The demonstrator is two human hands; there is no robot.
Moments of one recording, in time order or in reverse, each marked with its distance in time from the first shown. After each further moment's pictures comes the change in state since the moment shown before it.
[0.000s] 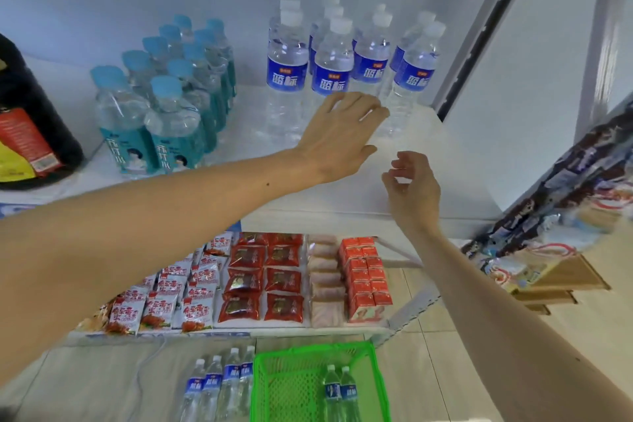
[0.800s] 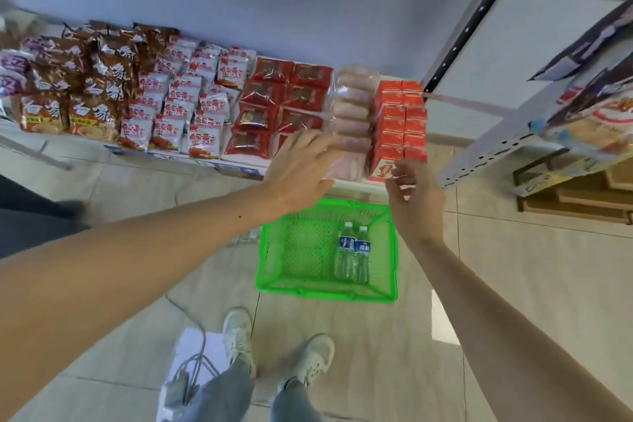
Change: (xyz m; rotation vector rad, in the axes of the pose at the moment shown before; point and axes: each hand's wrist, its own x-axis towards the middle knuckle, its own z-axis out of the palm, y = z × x) left_hand -0.283 0.175 0.184 -0.124 -0.547 -0.327; right_hand -0.206 0.265 0.013 -0.060 -0.348 0.067
